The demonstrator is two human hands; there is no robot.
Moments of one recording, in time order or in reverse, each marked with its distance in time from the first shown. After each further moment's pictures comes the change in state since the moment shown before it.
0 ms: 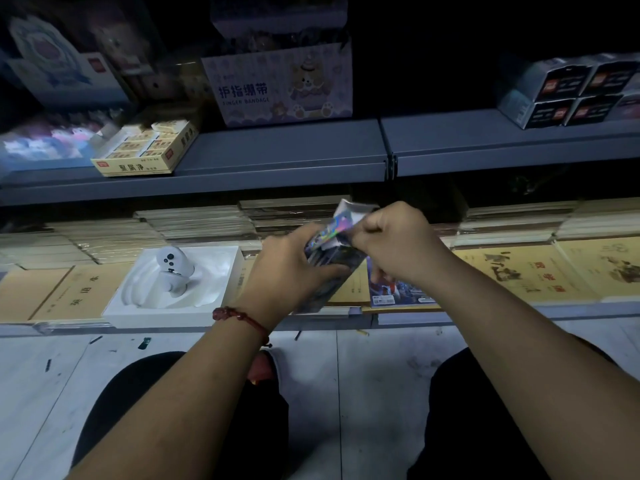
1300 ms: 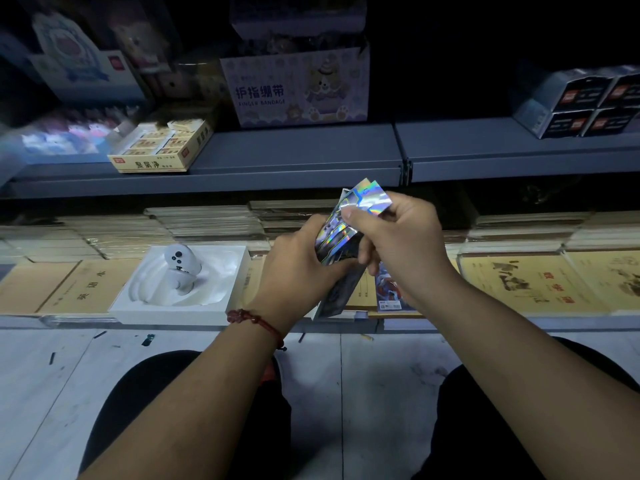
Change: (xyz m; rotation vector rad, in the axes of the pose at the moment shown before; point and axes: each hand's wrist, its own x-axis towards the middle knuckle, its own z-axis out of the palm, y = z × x) left_hand -0.004 0.010 -0.002 -0.063 0.116 -0.035; right_hand -0.002 -0.021 0.025 0.653 0.227 -0.076
